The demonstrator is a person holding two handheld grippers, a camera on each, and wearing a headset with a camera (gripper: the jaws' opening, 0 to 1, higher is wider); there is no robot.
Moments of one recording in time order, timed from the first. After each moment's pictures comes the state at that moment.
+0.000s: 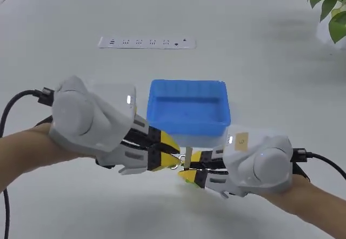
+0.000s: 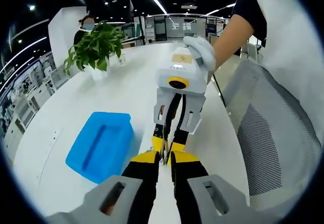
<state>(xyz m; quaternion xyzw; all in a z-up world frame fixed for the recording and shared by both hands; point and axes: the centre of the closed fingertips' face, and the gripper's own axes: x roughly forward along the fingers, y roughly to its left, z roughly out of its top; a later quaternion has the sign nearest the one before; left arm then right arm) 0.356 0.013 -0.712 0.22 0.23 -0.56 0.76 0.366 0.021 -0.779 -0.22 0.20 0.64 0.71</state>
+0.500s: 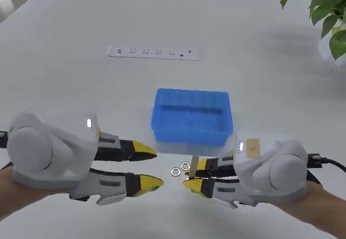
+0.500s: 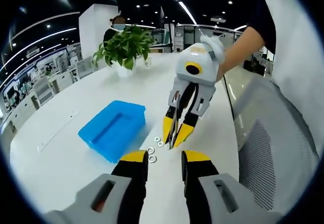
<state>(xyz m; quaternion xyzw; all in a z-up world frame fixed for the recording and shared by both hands) 0.335 0.046 -0.701 0.15 0.22 -0.48 0.84 0.349 0.017 -0.751 -0.23 0.18 0.66 0.69</state>
